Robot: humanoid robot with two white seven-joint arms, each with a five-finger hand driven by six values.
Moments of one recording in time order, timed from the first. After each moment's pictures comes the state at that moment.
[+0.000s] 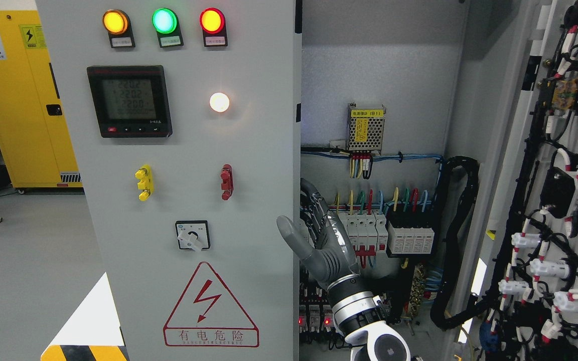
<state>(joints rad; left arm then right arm) 0.00 0.04 -0.17 0.00 0.21 -0.09 -0.03 -0.61 0.14 0.30 -1.55 -0.15 0.10 -0.02</state>
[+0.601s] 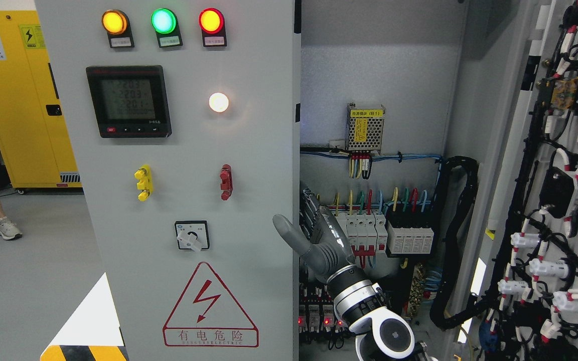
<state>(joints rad) -0.03 0.02 -0.17 0.00 0.21 -0.10 -0.03 -0.66 0.14 0.24 -1.47 -0.17 0.10 0.16</state>
